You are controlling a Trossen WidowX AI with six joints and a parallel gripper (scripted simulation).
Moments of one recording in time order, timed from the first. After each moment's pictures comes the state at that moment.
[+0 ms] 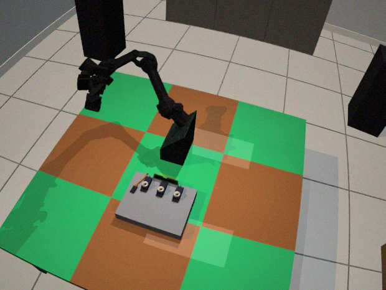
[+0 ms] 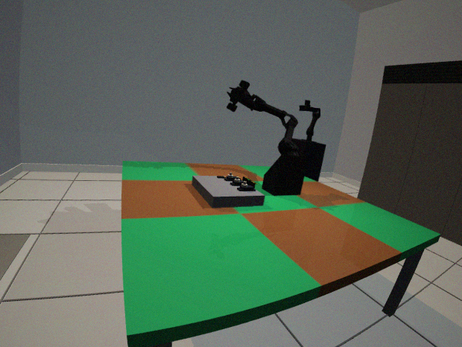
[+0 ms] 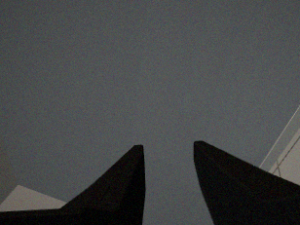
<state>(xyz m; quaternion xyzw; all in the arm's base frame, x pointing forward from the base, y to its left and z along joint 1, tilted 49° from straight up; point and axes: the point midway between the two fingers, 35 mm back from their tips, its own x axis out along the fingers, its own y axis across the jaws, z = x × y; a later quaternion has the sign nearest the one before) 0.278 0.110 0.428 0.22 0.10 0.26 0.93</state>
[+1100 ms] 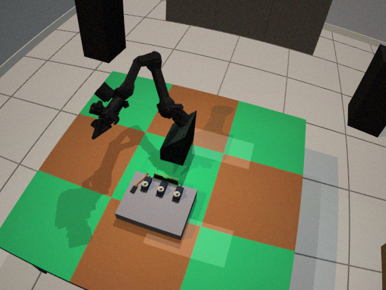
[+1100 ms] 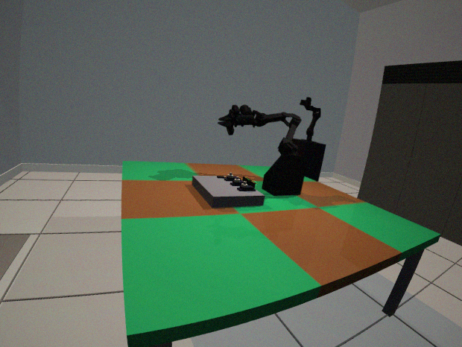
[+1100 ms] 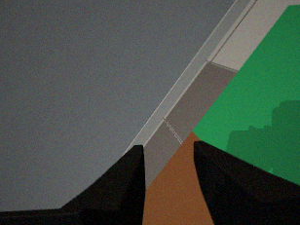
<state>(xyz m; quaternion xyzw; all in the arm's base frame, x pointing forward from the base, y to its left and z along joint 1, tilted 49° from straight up) 0.328 -0.003 0.314 0.01 0.01 -0.02 1.00</state>
